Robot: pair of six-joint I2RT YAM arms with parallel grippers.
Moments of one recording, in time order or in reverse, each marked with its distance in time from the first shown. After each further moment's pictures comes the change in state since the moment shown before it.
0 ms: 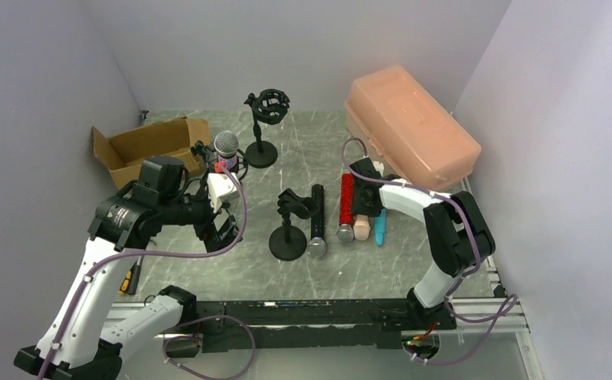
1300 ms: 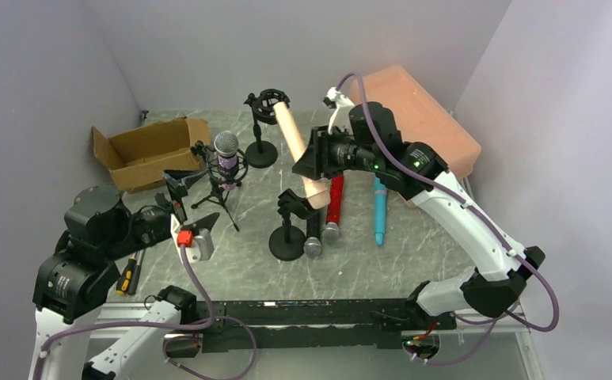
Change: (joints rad) left arm 0.000 -0.229 0.103 0.175 -0.037 0.592; right arm 0.326 -0.312 0.726 -0.334 -0.425 -0.051
